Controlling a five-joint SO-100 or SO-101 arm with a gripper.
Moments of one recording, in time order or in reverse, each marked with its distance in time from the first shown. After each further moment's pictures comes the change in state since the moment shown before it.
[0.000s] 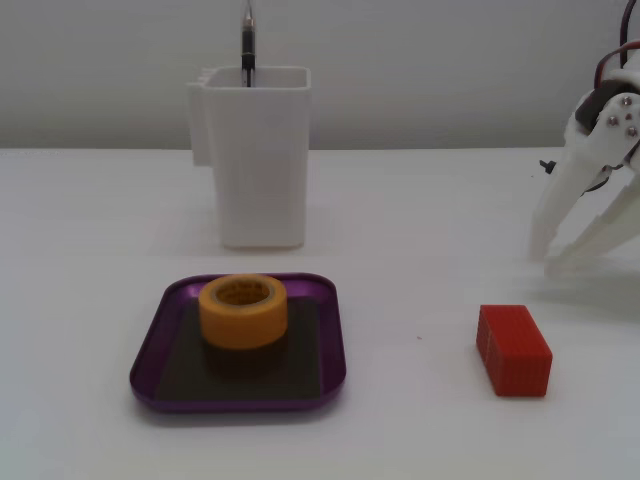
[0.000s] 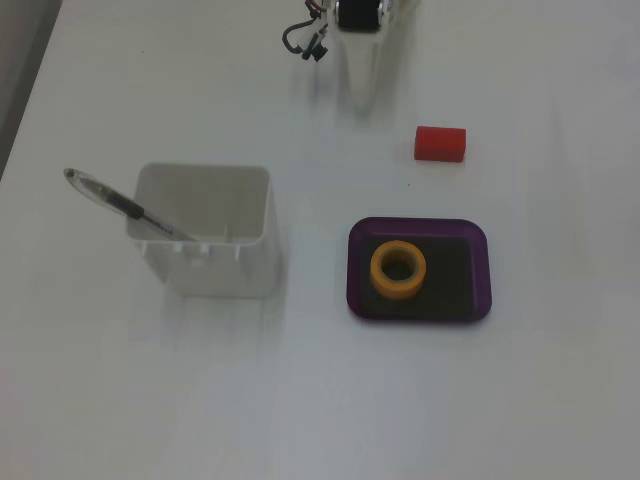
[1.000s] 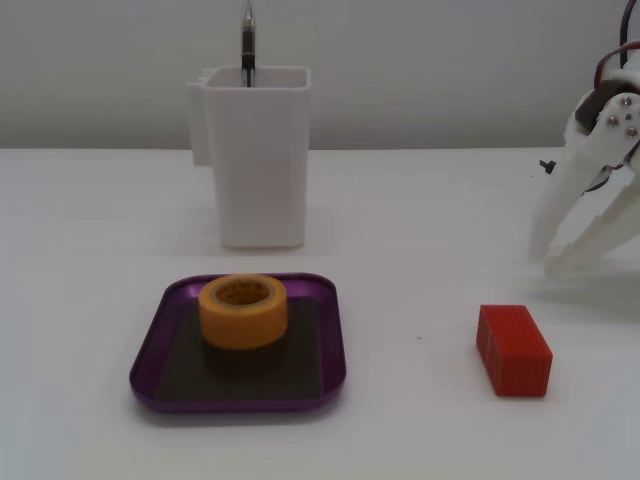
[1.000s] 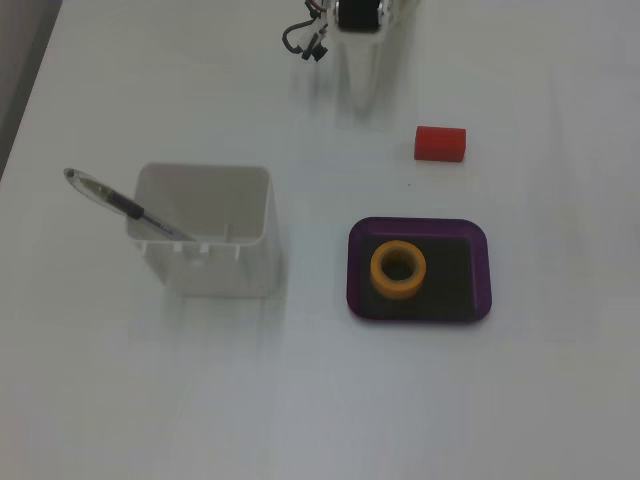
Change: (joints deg) arm 0.0 0.0 -5.6 0.0 0.0
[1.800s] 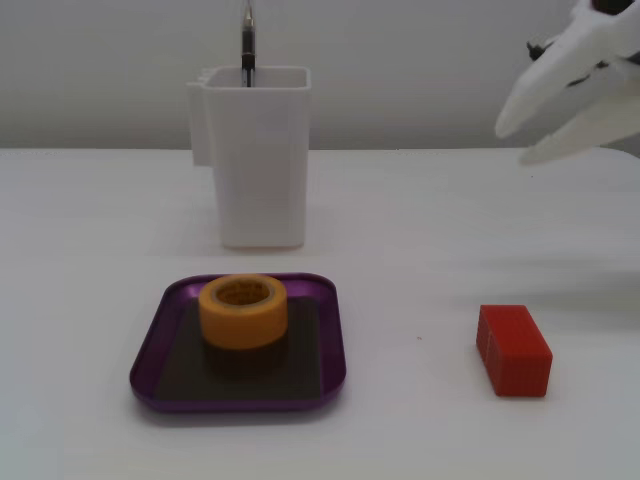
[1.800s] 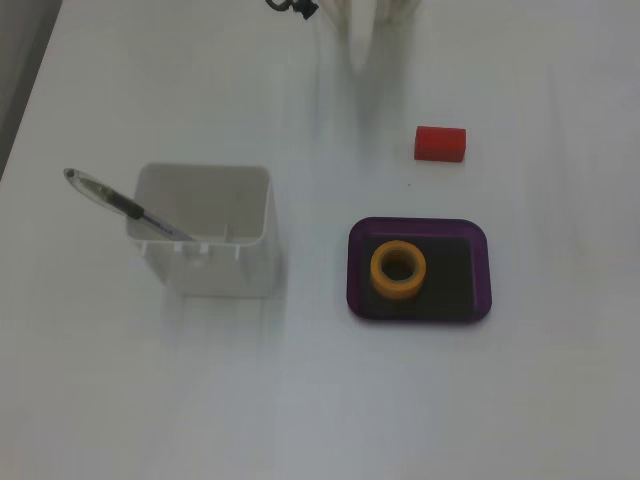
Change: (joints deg) arm 2.8 -3.3 -18.3 0.0 -17.2
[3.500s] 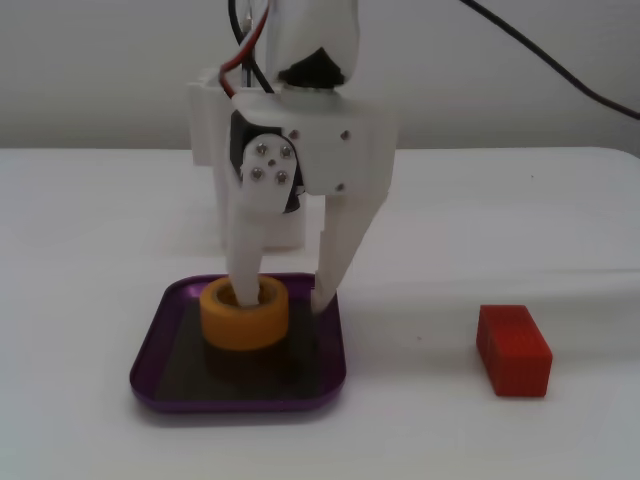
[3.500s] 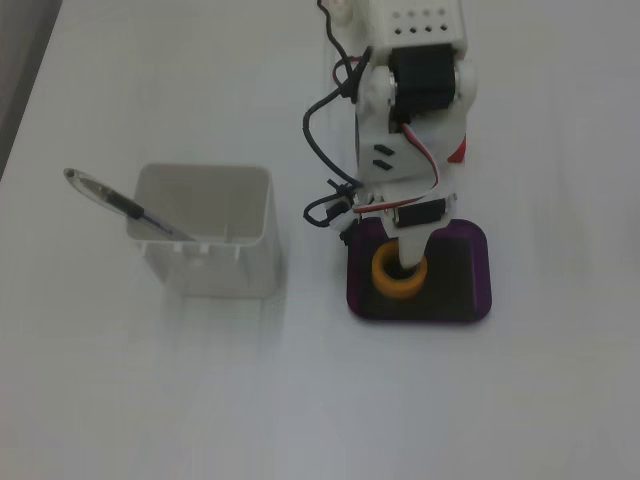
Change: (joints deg) arm -9.9 -133.7 -98.3 8.7 -1.0
